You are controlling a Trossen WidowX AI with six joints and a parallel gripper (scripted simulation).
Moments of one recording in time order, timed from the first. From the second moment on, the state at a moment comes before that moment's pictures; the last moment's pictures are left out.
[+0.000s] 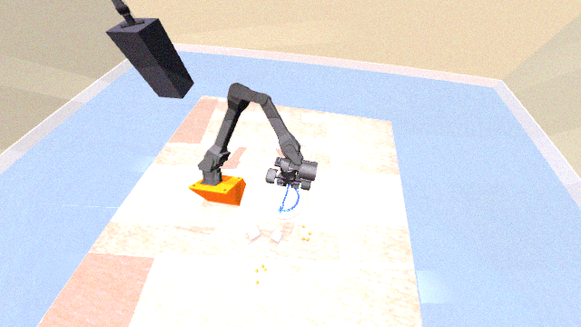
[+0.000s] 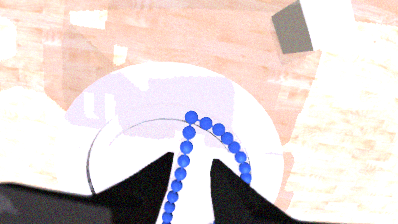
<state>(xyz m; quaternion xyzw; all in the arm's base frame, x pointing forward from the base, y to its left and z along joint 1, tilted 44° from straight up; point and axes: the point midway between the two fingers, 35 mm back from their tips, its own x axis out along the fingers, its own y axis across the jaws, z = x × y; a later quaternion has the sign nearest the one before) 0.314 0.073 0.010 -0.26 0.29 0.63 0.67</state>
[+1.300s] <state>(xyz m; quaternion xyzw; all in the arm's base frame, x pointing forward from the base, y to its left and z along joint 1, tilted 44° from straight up) 0.312 0.088 -0.007 -0.26 0.29 0.63 0.67</state>
